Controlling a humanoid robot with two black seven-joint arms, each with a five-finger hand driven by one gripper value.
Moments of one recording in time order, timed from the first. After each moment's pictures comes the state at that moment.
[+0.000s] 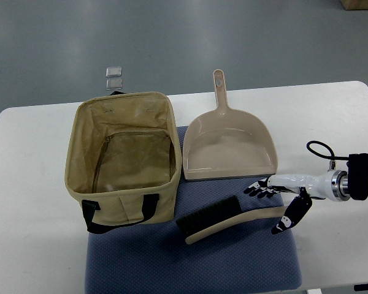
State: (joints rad) left arm 0.02 0.00 -0.02 -0.25 -0.07 0.00 0.10; right arm 0.82 -0.90 0.13 1.70 -0.96 0.19 -0.14
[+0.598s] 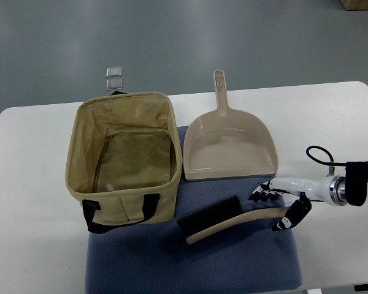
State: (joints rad) left arm 0.02 0.00 -0.02 -0.25 -0.07 0.00 0.10; right arm 0.76 -0.87 0.13 1.65 -1.07 0.14 -0.14
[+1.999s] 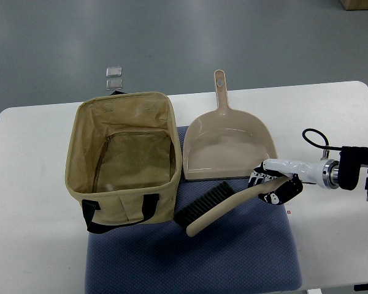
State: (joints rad) left arm 0.02 0.00 -0.02 -0.25 -0.07 0.00 0.10; right arm 0.75 -0.82 0.25 1.60 -1.08 0.14 -0.13
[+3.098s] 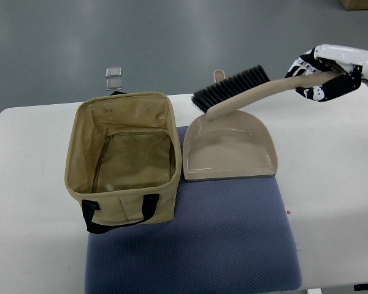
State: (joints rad) left arm 0.02 0.00 -0.02 -0.27 -0.07 0.00 0.10; right arm 0.94 -1.05 0.59 1.59 -0.91 0.27 -0.07
